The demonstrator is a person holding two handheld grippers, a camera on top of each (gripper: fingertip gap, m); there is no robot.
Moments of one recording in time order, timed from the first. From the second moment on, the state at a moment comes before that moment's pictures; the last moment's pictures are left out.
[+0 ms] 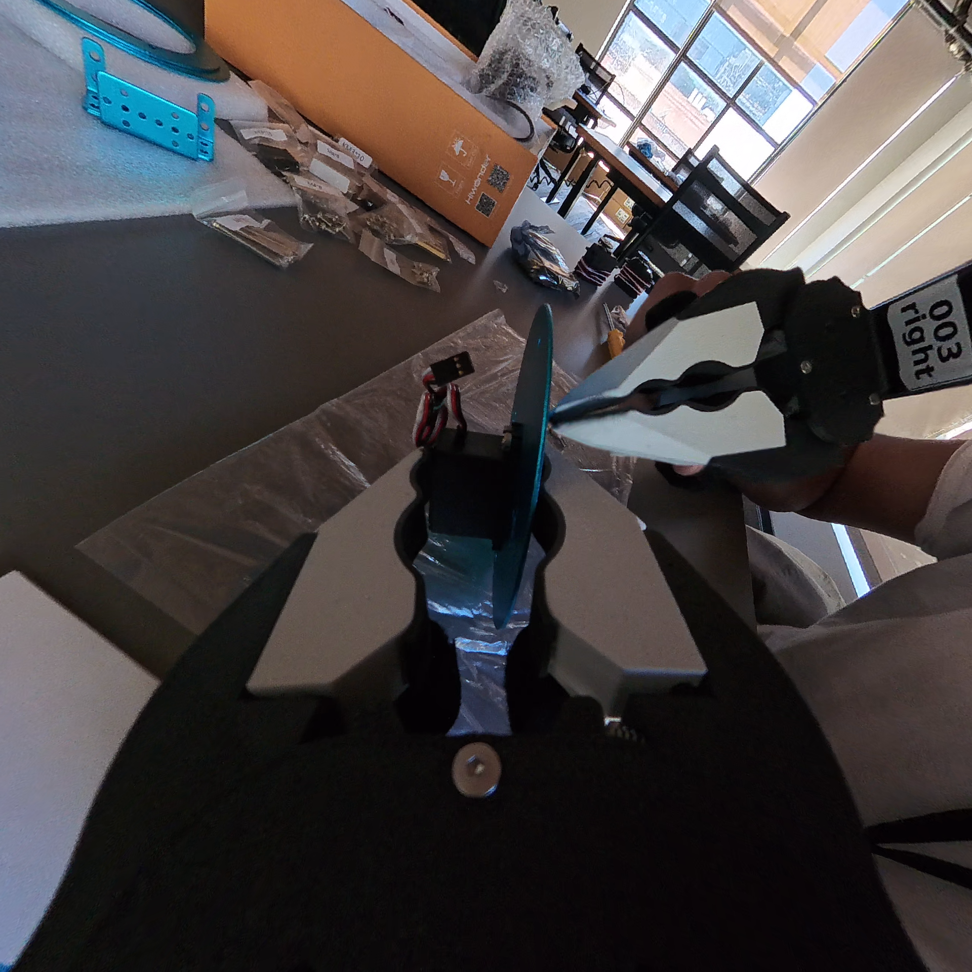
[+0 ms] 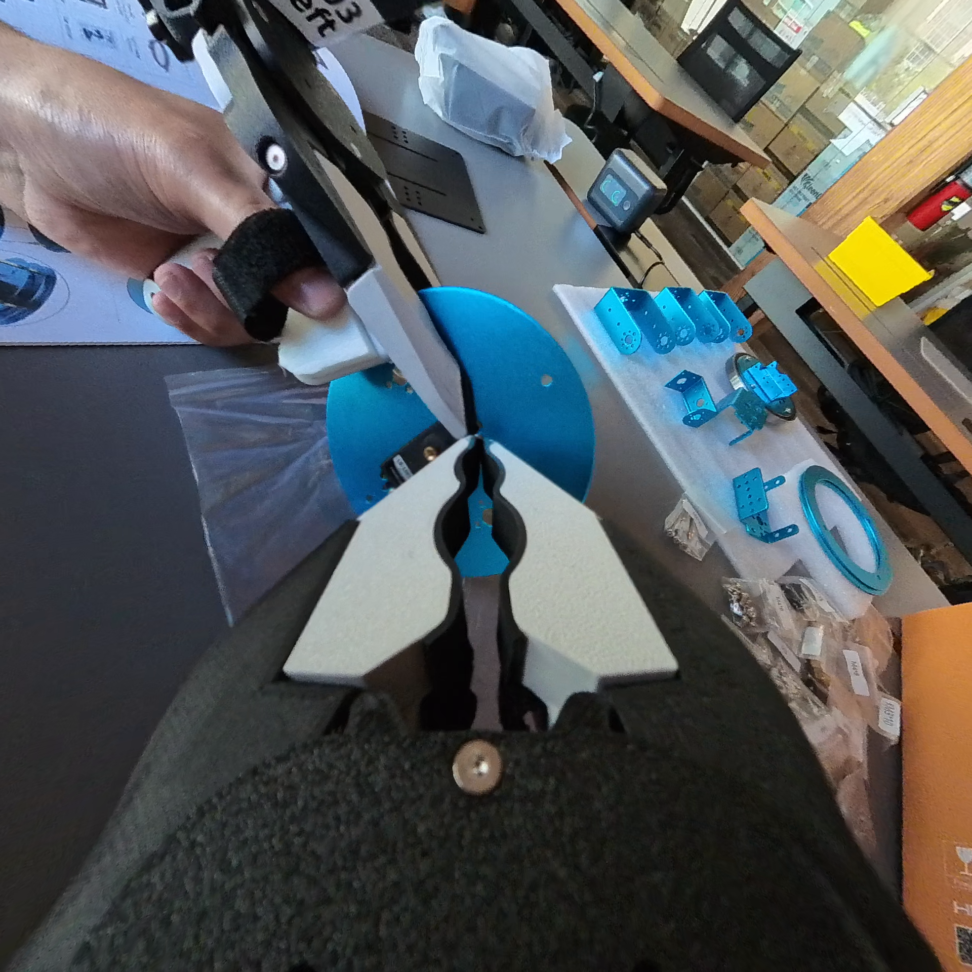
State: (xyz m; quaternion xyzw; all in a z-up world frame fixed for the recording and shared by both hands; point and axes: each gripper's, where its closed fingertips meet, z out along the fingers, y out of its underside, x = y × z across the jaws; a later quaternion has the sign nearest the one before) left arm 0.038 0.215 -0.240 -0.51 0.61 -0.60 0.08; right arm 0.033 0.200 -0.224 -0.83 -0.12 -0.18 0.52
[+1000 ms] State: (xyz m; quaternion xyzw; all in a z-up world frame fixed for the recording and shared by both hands) left arm 0.029 0.214 -0.222 -0.36 0.72 -0.54 0.24; right arm 0.038 0.179 -0.228 -0.78 -0.19 0.17 0.57
